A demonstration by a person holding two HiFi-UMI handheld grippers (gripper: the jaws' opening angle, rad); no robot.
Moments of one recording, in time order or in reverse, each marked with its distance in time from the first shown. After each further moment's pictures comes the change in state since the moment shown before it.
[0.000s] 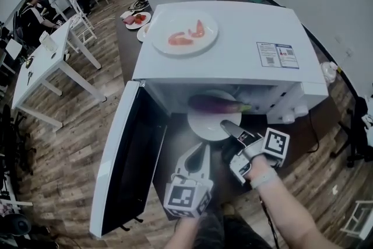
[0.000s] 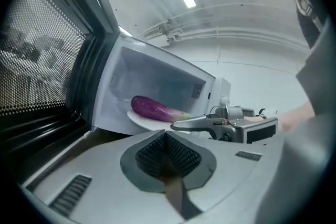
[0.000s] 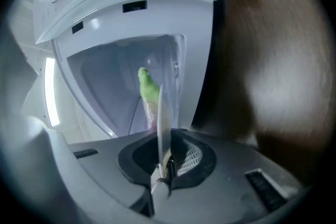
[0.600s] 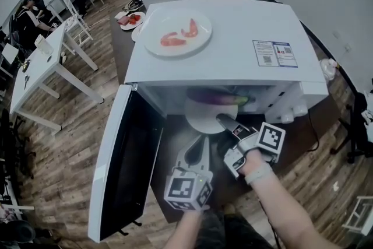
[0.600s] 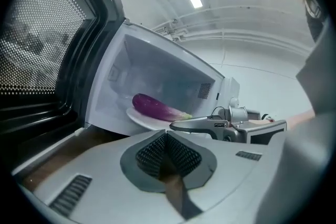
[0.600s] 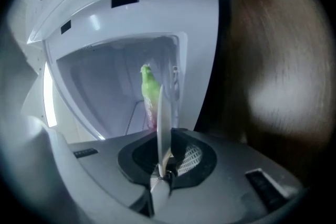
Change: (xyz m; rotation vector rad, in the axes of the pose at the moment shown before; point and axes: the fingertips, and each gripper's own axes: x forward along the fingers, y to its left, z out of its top) left arm 0.029 0.009 -0.003 -0.064 -0.003 0.008; right arm 0.017 -0.003 0.016 -0.008 -0.051 -0.008
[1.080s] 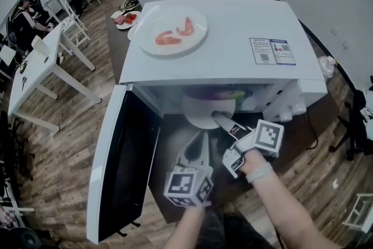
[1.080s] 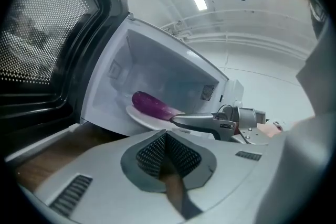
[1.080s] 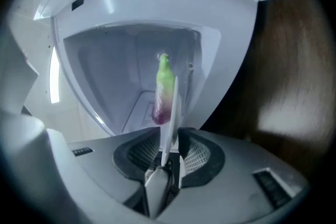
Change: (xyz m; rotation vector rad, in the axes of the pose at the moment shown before) left arm 0.013 0.000 0.000 -0.049 -0.014 0.002; right arm 0.006 0.017 -0.007 -0.180 0.086 0.032
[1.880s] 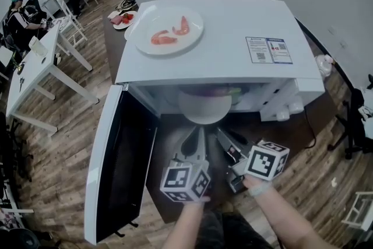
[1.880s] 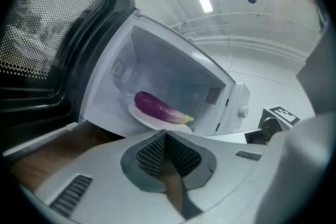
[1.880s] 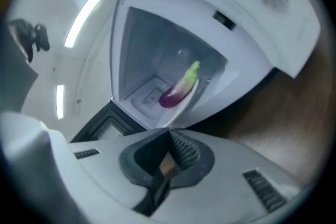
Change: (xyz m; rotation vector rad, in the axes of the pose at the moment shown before) left arm 0.011 0.007 0.004 -0.049 -0.010 0.018; right arm -0.038 -0.006 -0.022 -0.490 0.044 -0.130
